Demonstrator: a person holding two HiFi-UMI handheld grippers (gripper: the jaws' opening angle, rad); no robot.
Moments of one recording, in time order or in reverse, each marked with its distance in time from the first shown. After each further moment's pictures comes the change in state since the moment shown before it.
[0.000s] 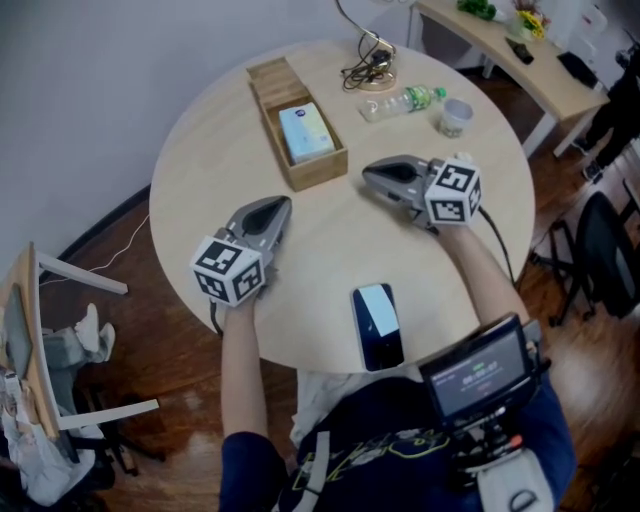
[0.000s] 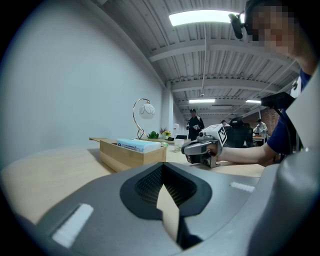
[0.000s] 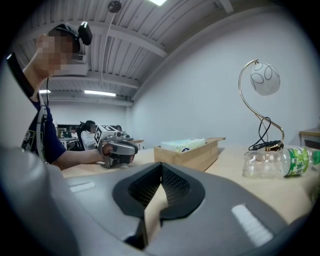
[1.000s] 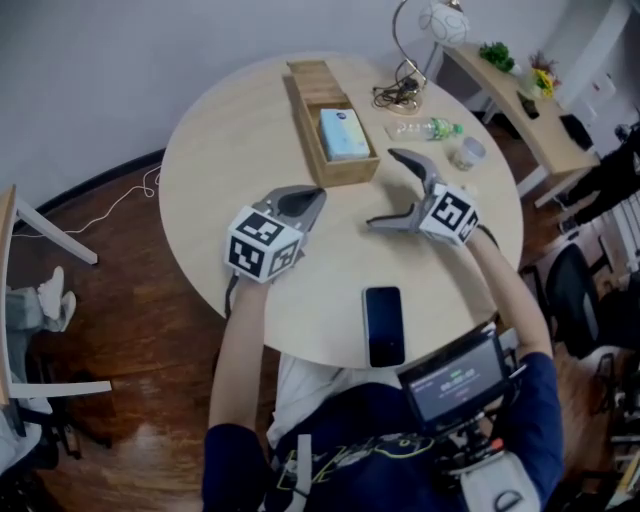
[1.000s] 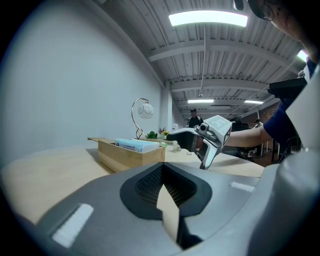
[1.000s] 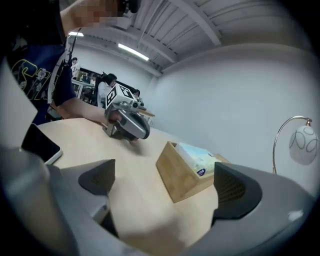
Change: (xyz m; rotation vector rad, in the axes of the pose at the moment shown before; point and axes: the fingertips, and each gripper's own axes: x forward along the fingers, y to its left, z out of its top) left arm 0.006 -0.005 -0.001 0.000 0.005 -0.025; right arm 0.035 0.025 -0.008 -0.548 0.256 0.028
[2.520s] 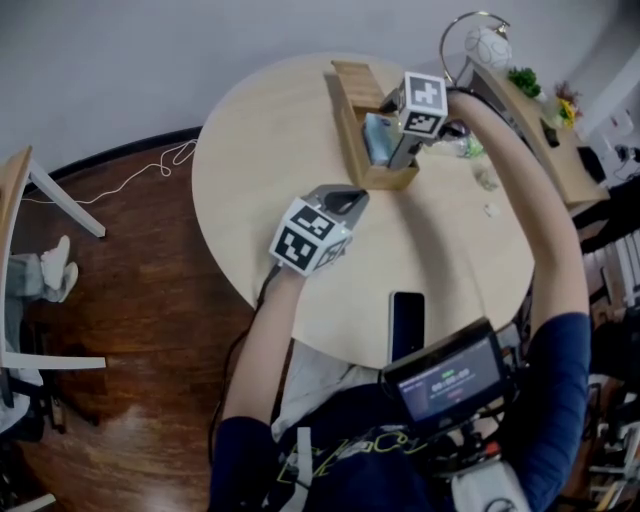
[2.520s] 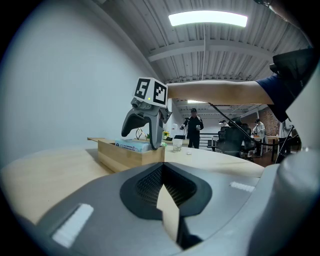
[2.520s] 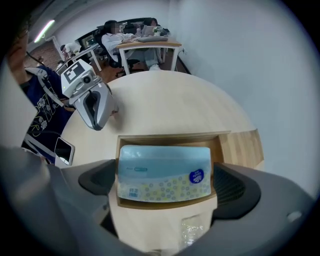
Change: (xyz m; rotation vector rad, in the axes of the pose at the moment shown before) left arm 0.000 0.001 0.000 0.002 0.002 -0.005; right arm 0.096 -0.093 0.009 -0.085 0.859 0.515
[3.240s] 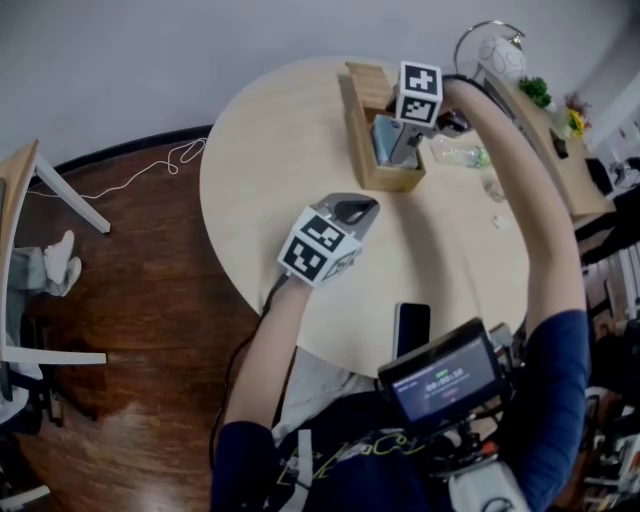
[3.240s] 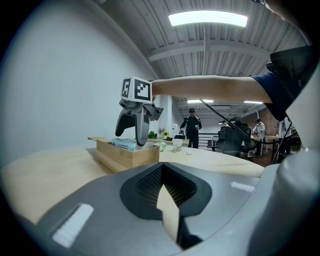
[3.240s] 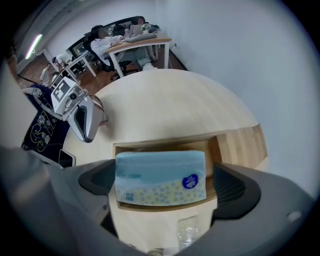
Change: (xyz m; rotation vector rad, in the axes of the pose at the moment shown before) left arm -0.004 0.001 -0.004 0.004 0.000 -0.002; right arm 0.005 -0.027 0.018 0.101 0.039 0.069
